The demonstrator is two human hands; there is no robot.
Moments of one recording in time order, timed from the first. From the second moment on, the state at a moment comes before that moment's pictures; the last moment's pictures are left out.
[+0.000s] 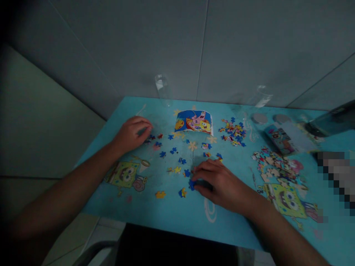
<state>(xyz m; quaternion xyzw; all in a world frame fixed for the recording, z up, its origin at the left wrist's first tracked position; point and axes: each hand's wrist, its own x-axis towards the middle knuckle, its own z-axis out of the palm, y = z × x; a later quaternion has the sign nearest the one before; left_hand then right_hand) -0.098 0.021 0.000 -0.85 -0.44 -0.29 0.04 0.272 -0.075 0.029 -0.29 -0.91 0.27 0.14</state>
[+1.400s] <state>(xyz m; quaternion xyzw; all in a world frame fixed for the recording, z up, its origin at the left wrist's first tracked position) 0.003 -0.082 0.010 -0.82 -0.36 -0.34 -0.28 0.231 -0.090 0.018 -0.48 -0.59 0.55 0.34</state>
